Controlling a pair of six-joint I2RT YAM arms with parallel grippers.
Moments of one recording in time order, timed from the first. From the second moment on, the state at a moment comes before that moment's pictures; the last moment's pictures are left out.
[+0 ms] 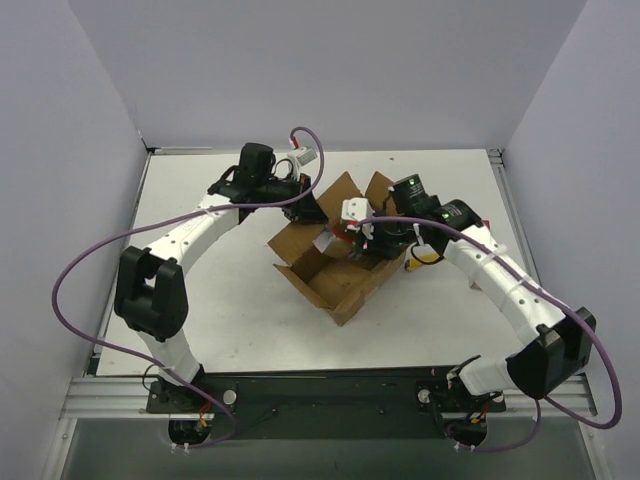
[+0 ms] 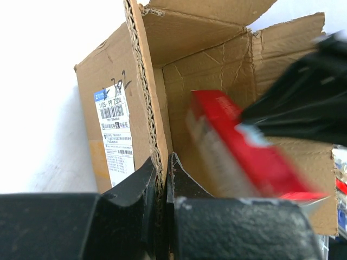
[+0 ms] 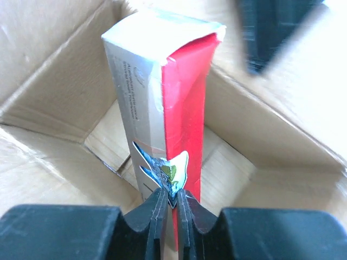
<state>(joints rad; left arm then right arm) -0.43 1.76 1.47 -0.32 0.89 -0.20 0.55 1.39 1.31 -0.85 -0.43 -0.85</state>
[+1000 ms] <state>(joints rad) -0.36 1.76 1.52 -0.36 0.83 -0.31 0.54 1.54 1.52 -0.61 -0.49 -0.56</state>
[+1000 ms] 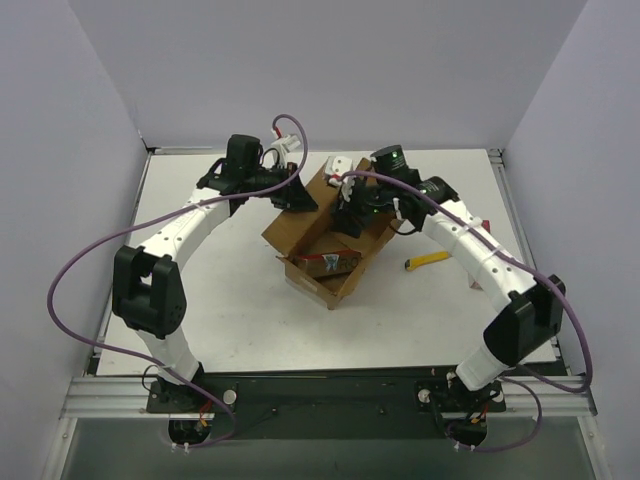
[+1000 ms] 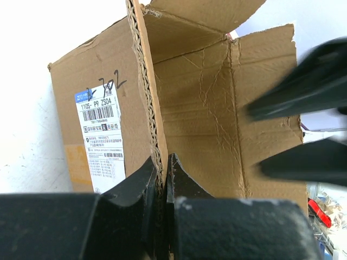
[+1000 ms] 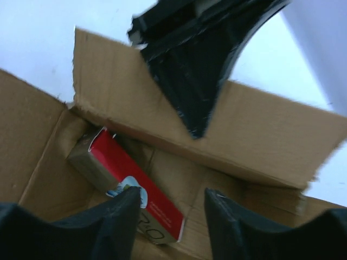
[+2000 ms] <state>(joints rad) -0.35 1.78 1.51 -0.37 0.86 -0.30 0.64 1.83 1.47 -0.77 -0.61 -0.86</state>
